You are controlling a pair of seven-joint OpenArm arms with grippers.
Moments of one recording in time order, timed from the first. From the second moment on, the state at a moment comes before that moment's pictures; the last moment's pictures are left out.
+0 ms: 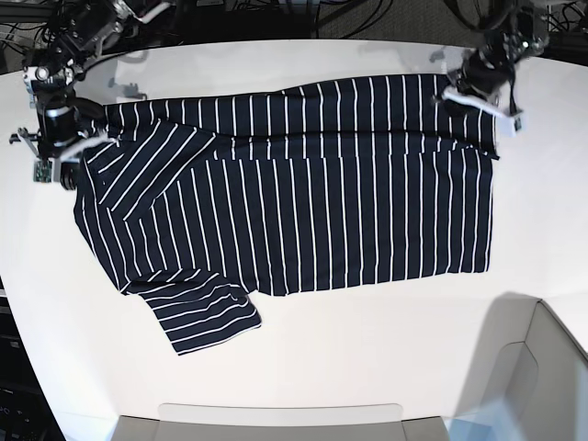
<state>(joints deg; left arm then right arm) 36.4 -25.3 -12.4 115.4 -52.5 17.3 45.9 -3.6 -6.3 50.2 107.0 -8.1 44.5 -28.0</state>
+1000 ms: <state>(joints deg) 21.6 -19.7 -13.0 112.0 -52.1 17.3 57.9 24.1 6.7 25.4 47.2 -21.5 19.1 -16.3</state>
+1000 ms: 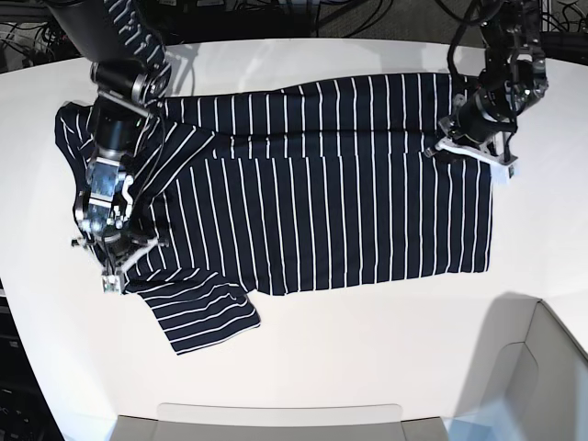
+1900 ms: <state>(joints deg) 18.9 -19.5 -12.9 111.6 -51.9 17.4 57.8 8.5 -0.5 25.9 99.3 -18.3 44.5 -48.2</state>
